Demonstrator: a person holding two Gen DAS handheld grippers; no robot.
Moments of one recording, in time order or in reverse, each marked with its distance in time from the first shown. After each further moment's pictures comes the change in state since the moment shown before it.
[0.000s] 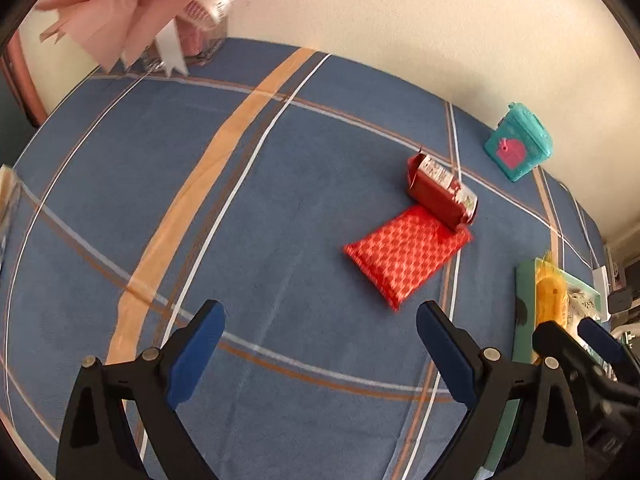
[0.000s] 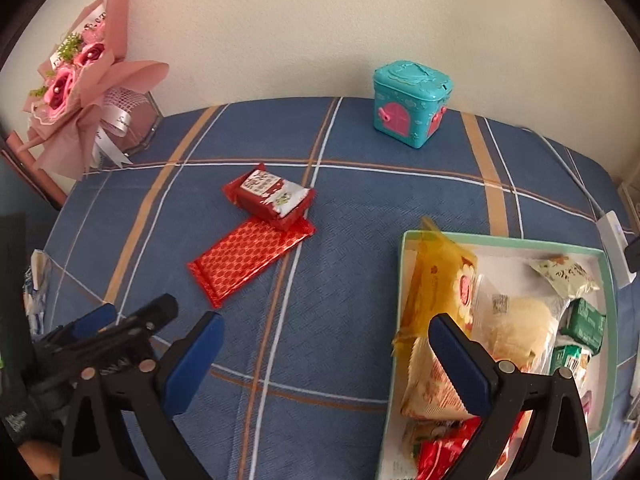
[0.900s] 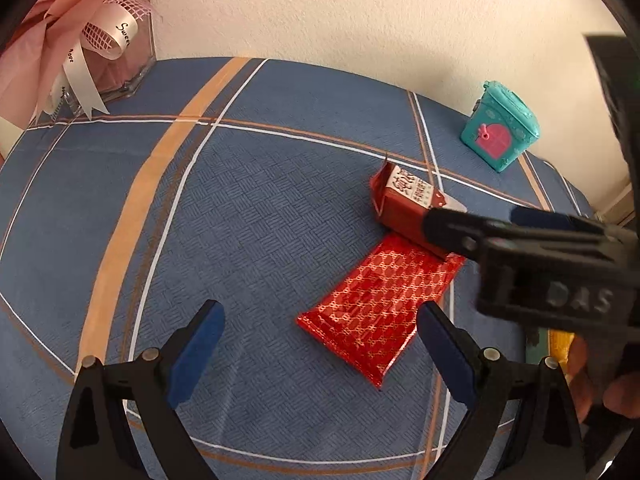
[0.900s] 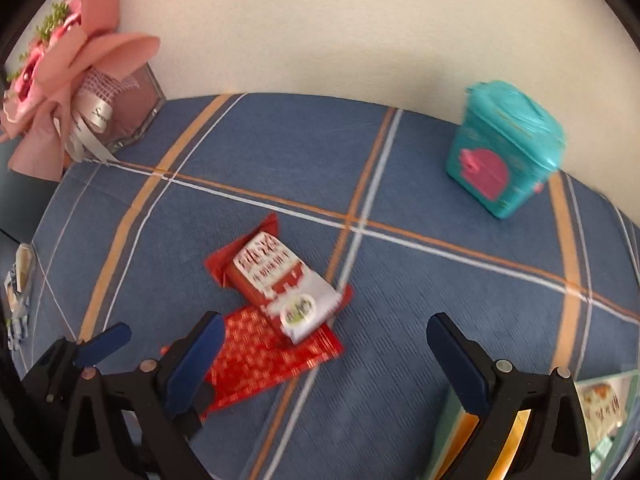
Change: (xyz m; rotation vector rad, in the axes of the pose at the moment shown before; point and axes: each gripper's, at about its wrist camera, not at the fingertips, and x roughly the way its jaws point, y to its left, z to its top) left arm 0.051 -0.022 0.025 0.148 -0.023 -0.077; right arm 0.101 0.035 0.080 -0.183 0.071 0.058
